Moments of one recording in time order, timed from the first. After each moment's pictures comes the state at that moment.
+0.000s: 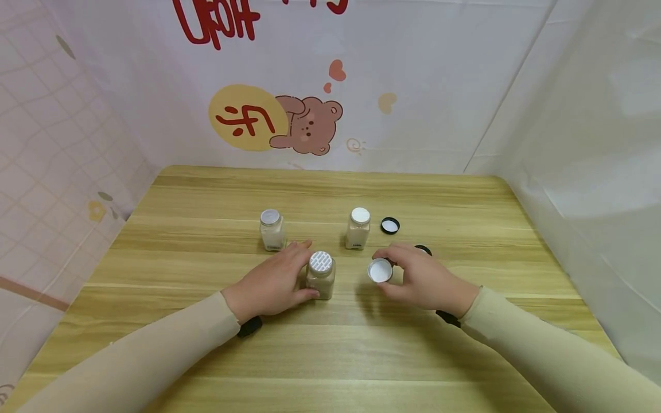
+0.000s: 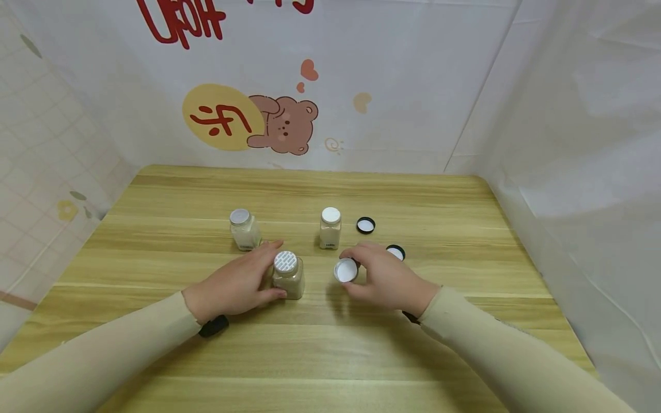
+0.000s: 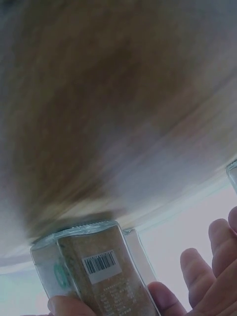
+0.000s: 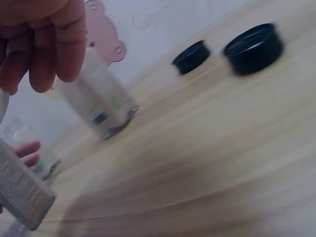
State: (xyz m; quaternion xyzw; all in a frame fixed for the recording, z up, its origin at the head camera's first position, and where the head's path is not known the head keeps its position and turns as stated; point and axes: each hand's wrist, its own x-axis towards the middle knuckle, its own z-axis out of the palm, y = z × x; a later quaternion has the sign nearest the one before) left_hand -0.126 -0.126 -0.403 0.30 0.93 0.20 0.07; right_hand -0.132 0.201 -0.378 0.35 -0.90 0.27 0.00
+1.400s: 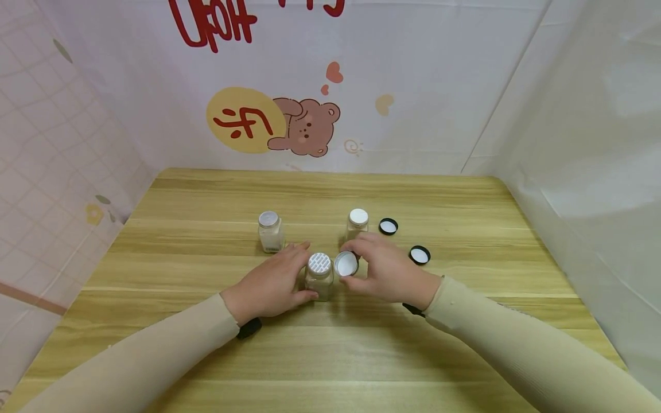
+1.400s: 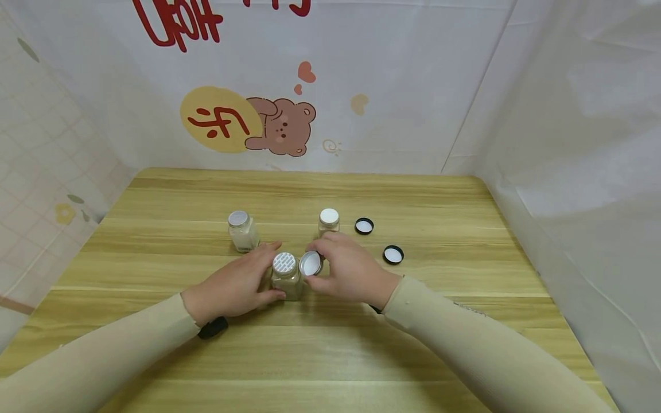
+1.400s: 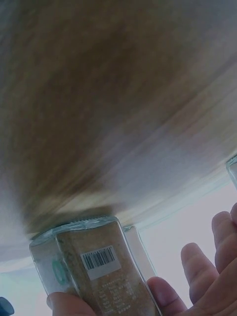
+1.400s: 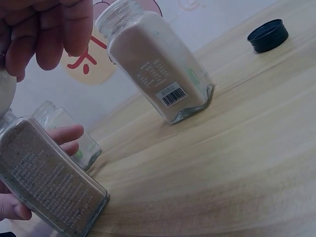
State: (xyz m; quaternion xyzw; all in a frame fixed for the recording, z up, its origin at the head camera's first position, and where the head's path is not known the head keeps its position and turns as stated) left_hand -0.127 -0.125 -0.401 0.31 0.93 0.21 0.06; right_hand -0.139 0.141 -0.361 0.37 -0.90 0.24 0.03
